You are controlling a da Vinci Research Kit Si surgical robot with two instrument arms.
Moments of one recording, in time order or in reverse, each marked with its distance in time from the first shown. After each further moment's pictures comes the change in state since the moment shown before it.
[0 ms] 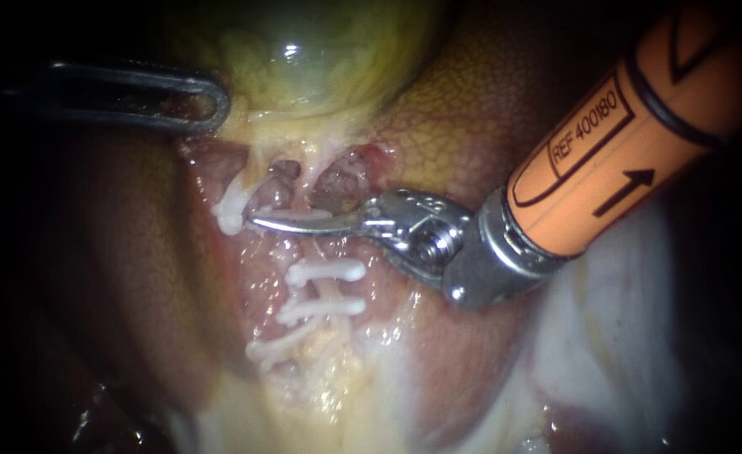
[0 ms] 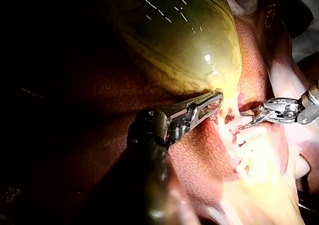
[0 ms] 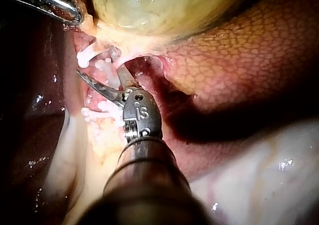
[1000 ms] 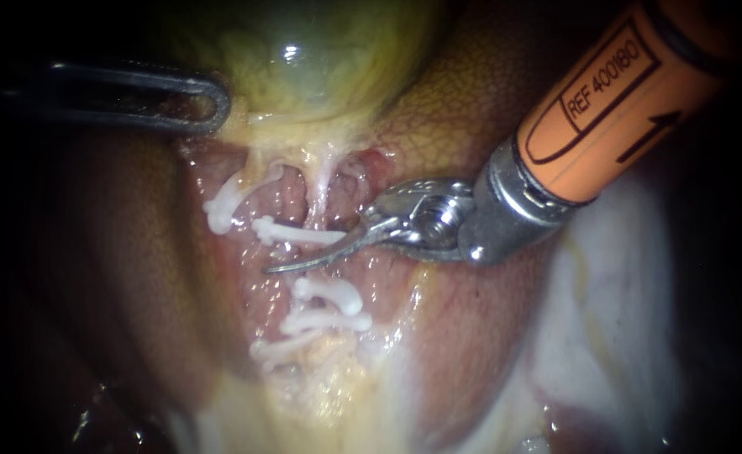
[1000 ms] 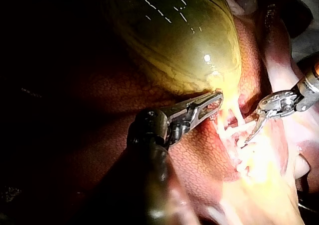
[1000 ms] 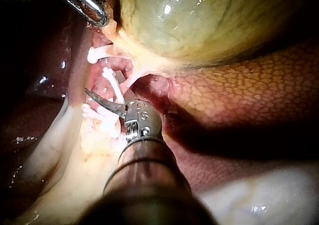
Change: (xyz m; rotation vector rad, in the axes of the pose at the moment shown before) right arm -0.001 0.001 0.000 0.254 -0.444 0.019; left arm 0.000 0.000 0.000 0.000 0.000 0.000
